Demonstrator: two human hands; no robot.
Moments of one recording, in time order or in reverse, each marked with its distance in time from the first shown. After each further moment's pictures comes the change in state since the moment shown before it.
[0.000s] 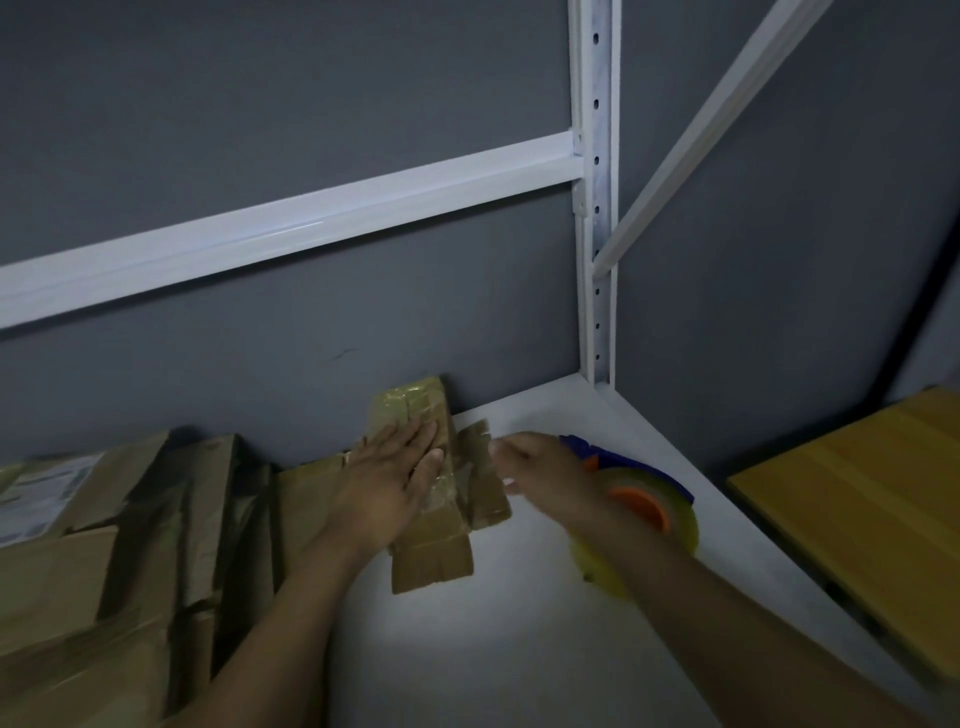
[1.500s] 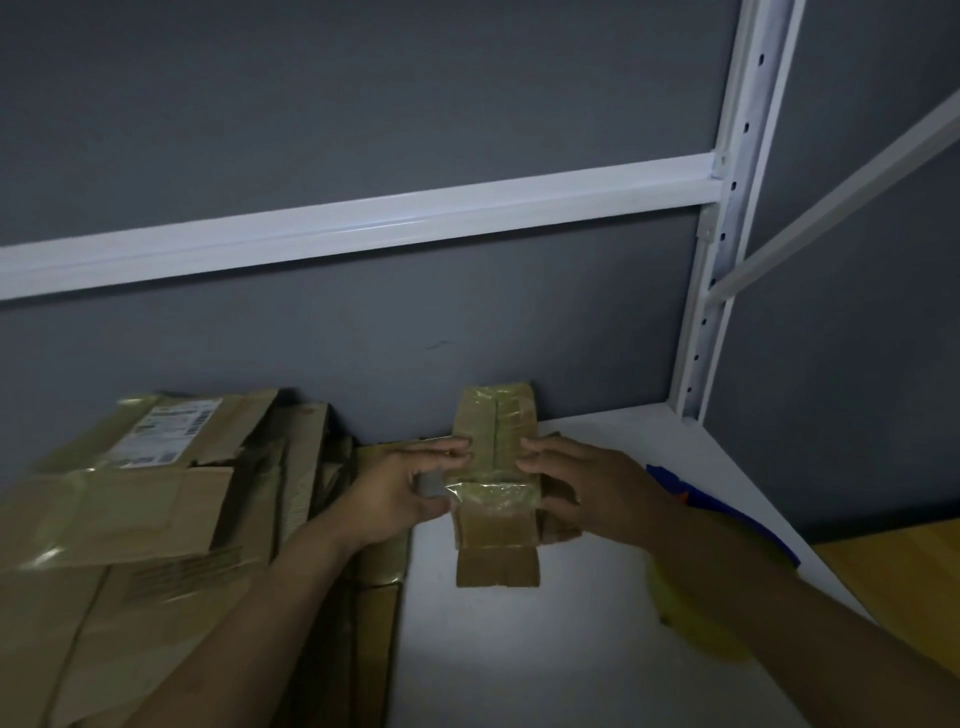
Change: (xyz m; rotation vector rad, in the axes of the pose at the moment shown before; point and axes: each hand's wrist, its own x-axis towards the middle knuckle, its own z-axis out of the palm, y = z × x) left_hand -0.026 -0.076 -0.018 -0.557 0.017 0.124; right_hand 0.045 0.018 0.012 -0.675 -0.065 -0.893
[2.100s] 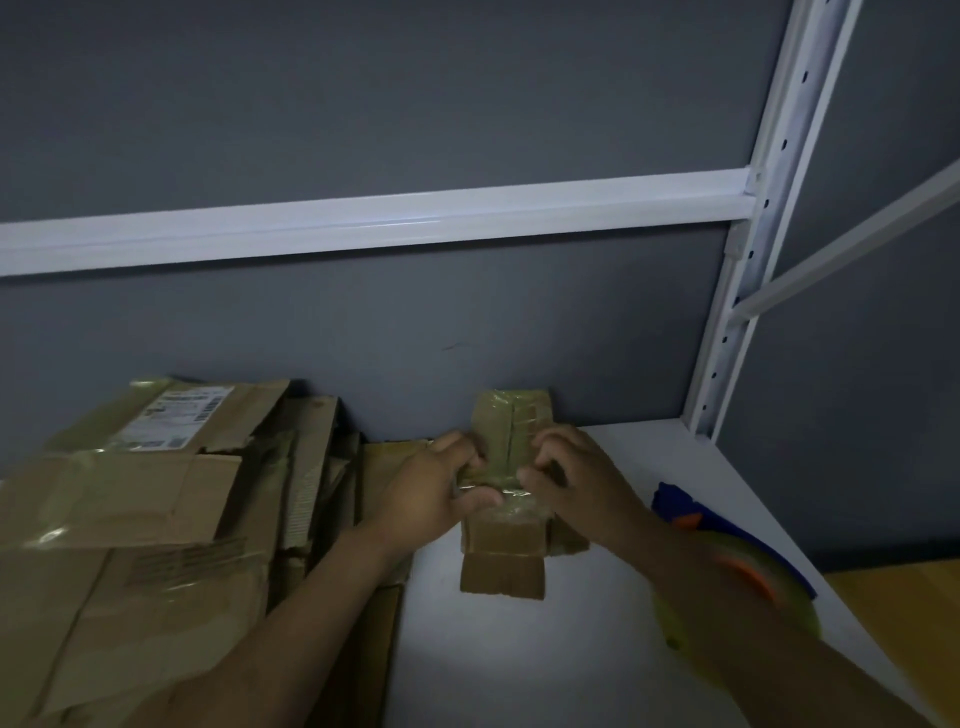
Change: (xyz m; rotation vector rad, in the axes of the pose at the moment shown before) left_hand 0.010 0.013 0.023 0.244 0.228 0.165; right_hand 0.028 -0.017 0.011 0.217 0.116 0.242
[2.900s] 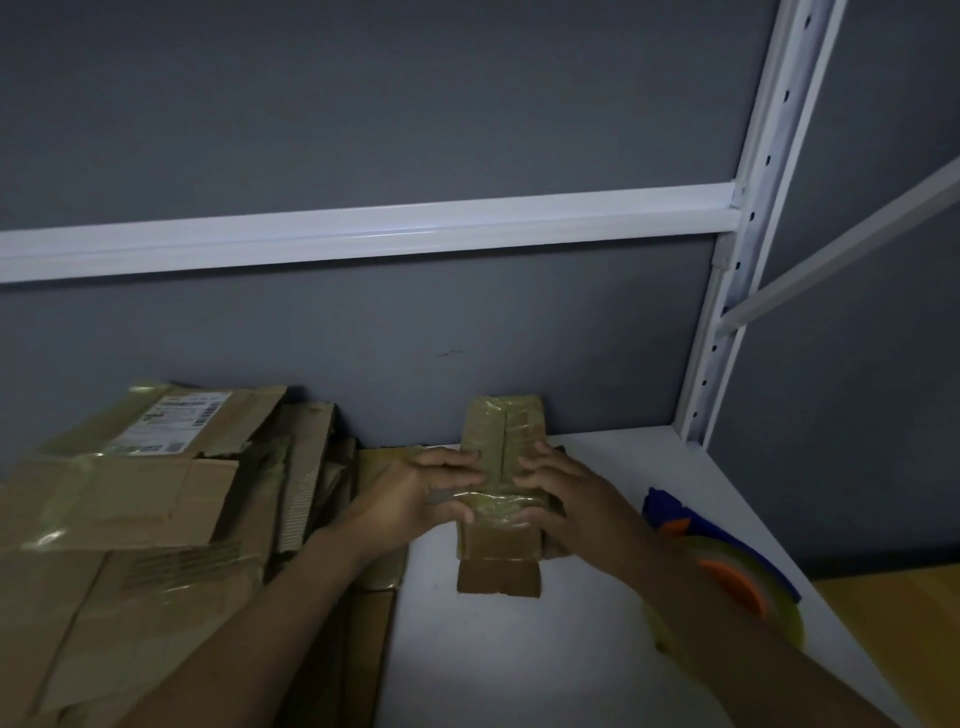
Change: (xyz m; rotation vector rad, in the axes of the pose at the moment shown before) left_hand -0.006 -0.008 -0.011 -0.085 -0.169 -0.088; right_hand -0.020 0.014 0.002 -0.022 -0.061 -0.145
